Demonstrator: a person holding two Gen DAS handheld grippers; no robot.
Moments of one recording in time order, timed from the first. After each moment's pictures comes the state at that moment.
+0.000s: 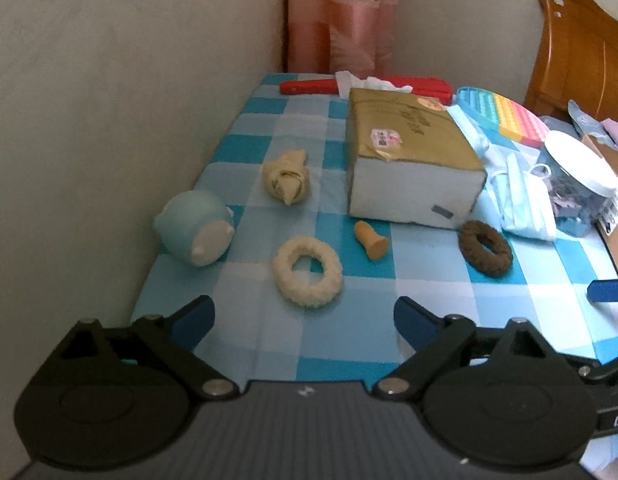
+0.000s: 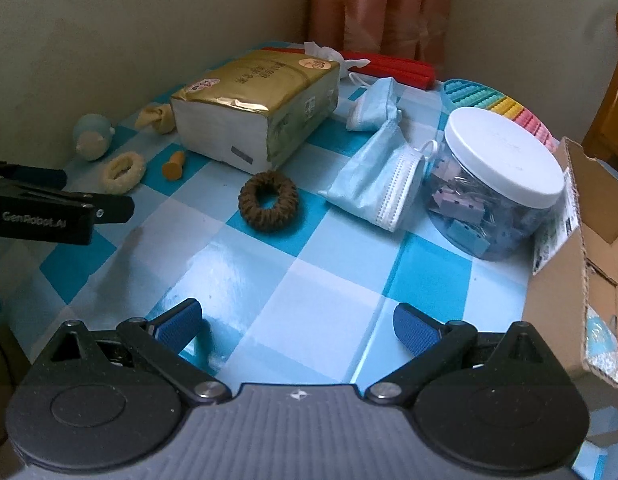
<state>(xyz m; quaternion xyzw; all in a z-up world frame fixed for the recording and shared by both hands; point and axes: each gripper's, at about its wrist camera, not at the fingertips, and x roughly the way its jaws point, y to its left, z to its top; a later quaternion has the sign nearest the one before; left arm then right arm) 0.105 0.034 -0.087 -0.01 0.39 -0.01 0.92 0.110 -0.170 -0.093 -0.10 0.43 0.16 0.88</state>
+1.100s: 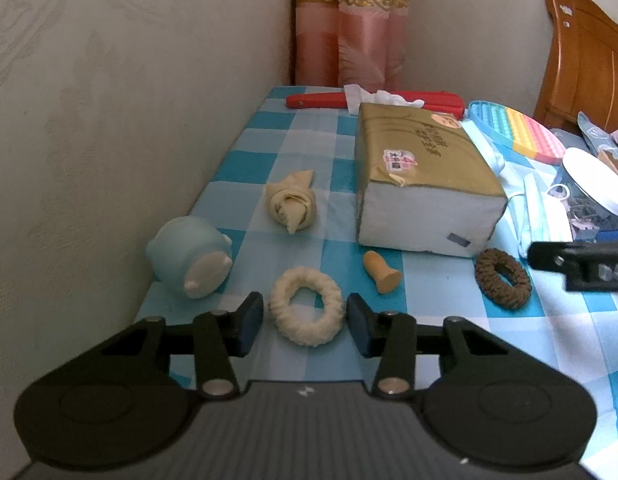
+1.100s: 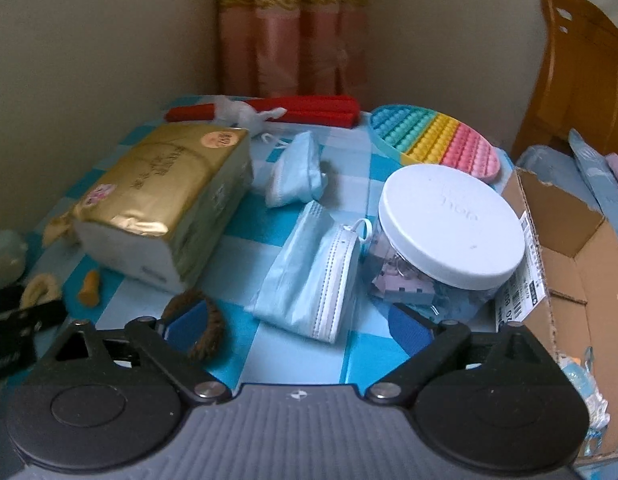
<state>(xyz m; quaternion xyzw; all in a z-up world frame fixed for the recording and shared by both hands) 0.124 0.033 -0.092 -0.01 0.38 0.00 0.93 0.175 -0.170 -0.080 -0.04 0.40 0.04 0.91</state>
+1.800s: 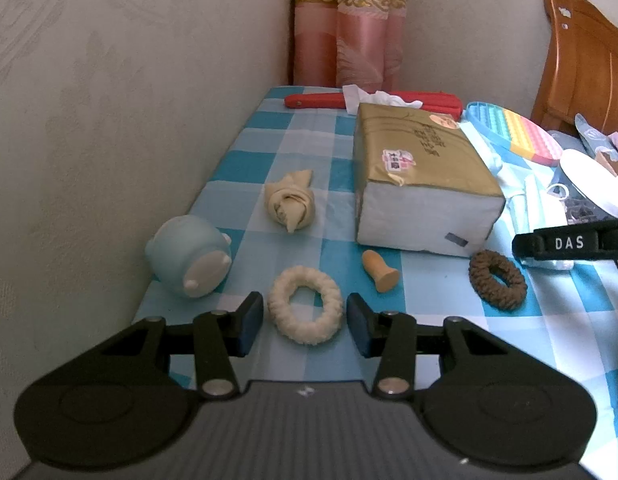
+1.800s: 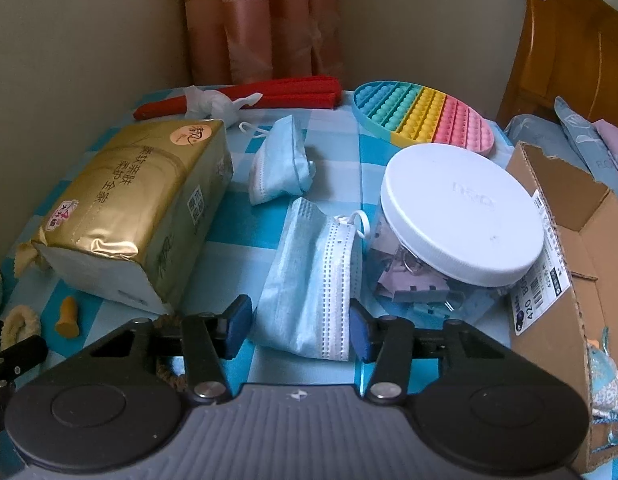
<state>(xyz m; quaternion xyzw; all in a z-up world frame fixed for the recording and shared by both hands) 0.123 0.033 -0.093 -0.02 0.38 0.00 0.93 0.195 -0.167 -0.089 -0.01 0.42 0.01 0.91</state>
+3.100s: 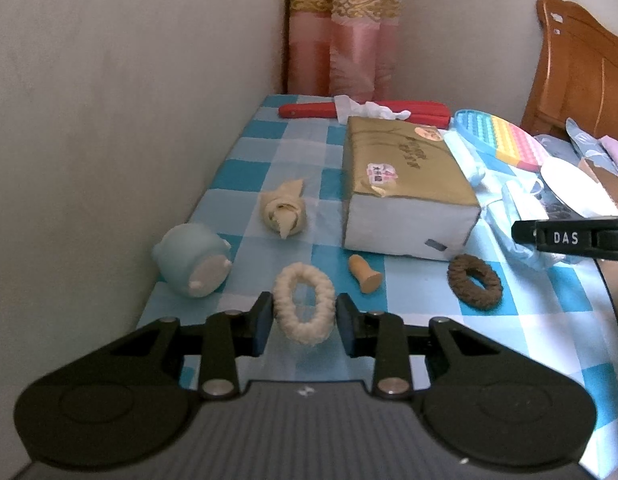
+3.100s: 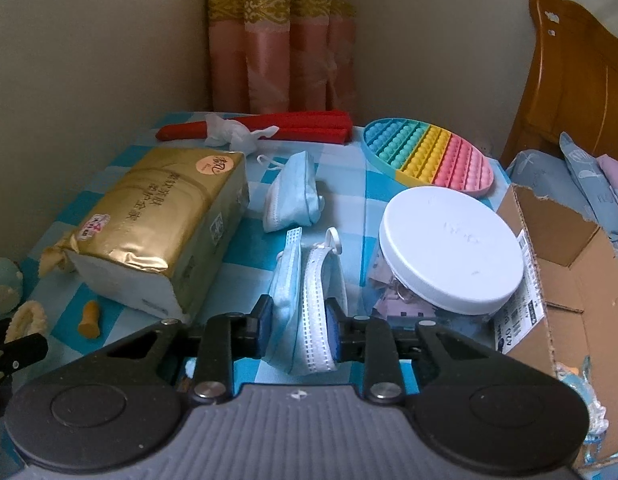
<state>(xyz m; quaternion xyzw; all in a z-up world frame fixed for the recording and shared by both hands) 0.113 0.033 -0.075 -0.02 0.37 -0.01 0.93 0.174 -0.165 -0.067 -0.04 0.38 0.03 0.92</state>
